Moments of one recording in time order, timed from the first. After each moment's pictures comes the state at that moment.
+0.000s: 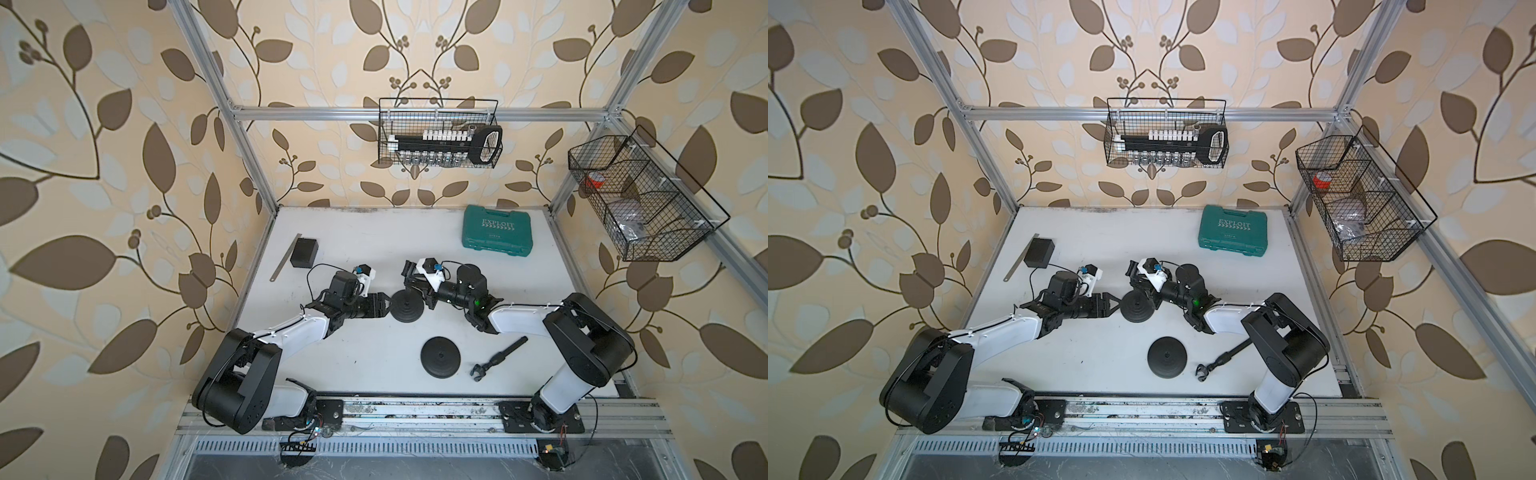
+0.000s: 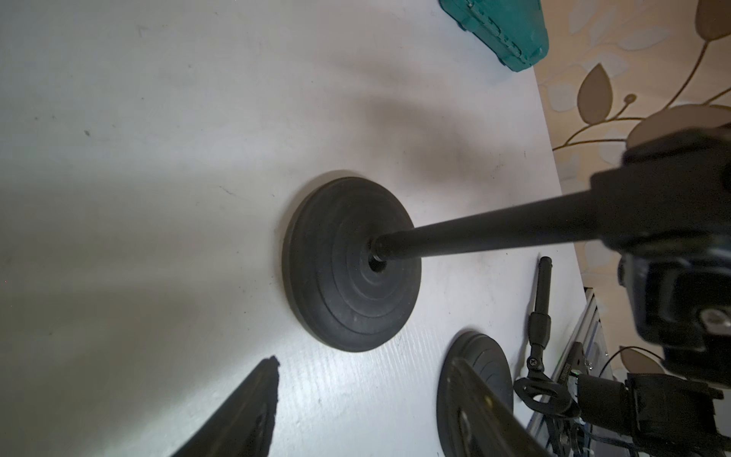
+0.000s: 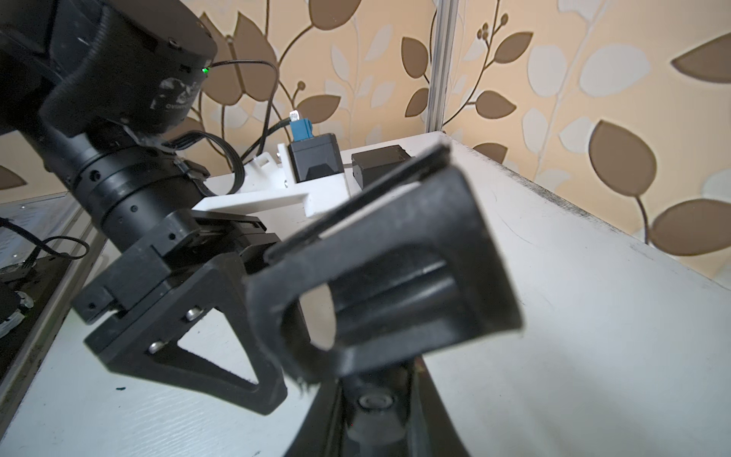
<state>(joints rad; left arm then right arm) -0.38 1.34 0.55 0.07 0.50 -0.50 0.61 1.67 0.69 0.78 -0.43 -0.08</state>
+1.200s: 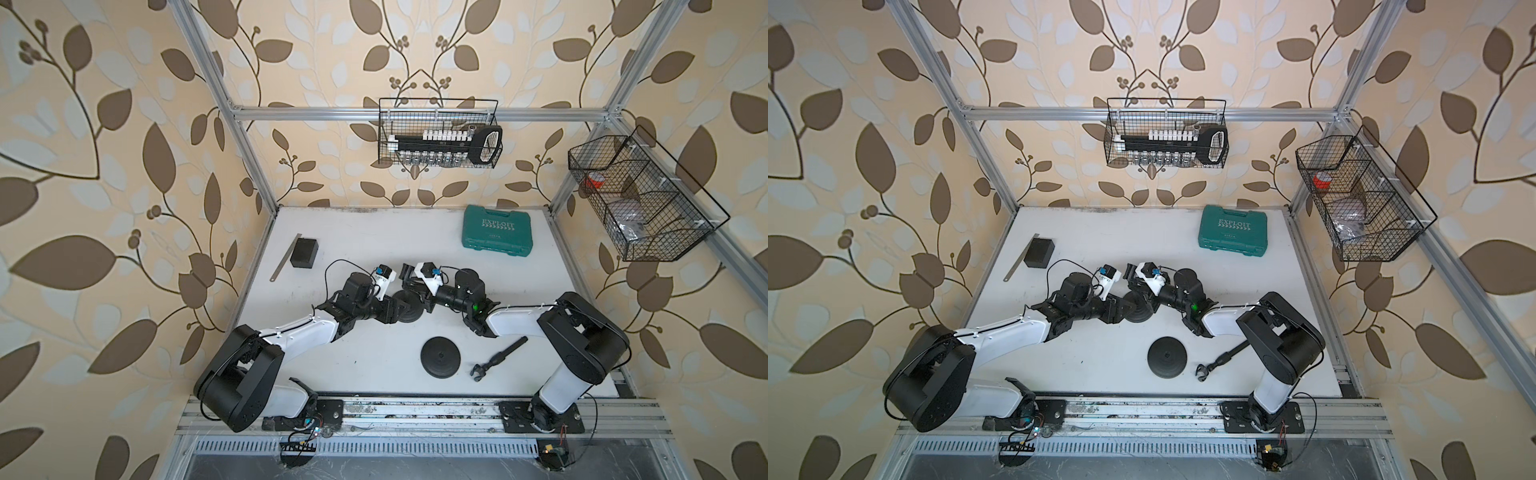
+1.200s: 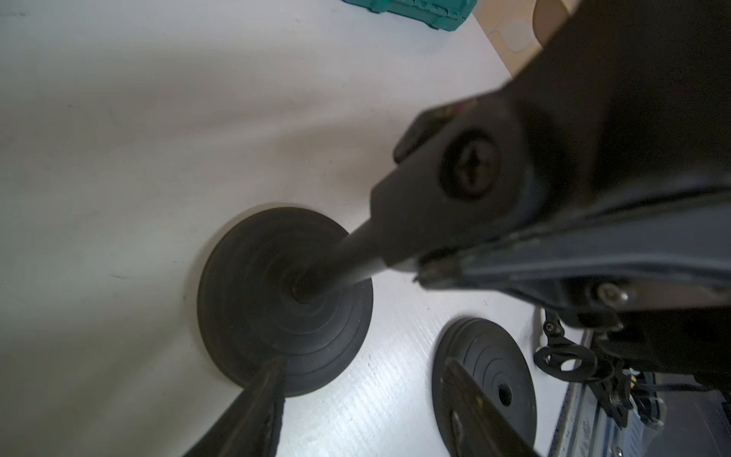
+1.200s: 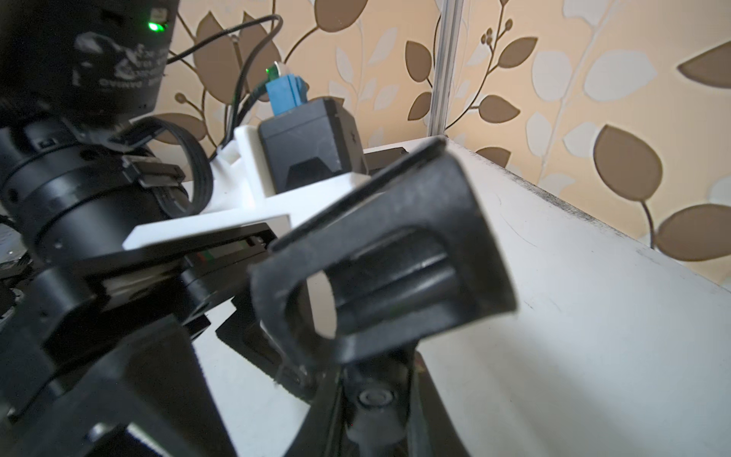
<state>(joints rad) -0.51 1.37 0.58 0.16 0.43 -0.30 0.65 1.70 0.67 0.85 -0.38 -0.08</state>
